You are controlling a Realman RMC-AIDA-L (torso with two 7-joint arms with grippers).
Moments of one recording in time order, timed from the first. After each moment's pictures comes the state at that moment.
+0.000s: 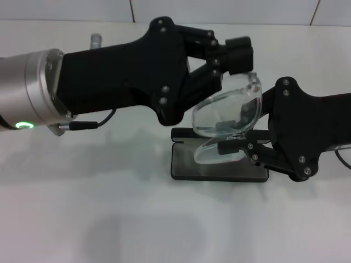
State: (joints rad) left arm -0.30 -2.08 1.39 1.22 1.14 1.60 -1.50; right arm 0.36 2.02 -1.31 -1.23 -1.38 -1.75 1.26
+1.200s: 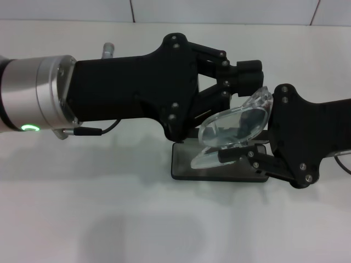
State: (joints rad) left arm -0.33 -2.08 1.39 1.22 1.20 1.64 -1.55; right arm 0.37 2.02 -1.31 -1.20 -1.38 -1.77 1.23
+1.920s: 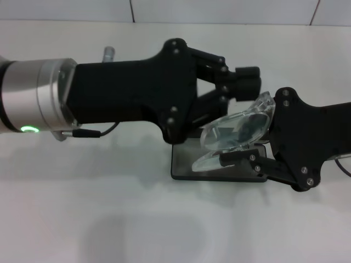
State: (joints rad) left arm -0.34 -2.08 1.37 1.21 1.23 1.65 -1.55; right arm 0.37 2.02 -1.31 -1.18 -1.38 -1.78 1.21
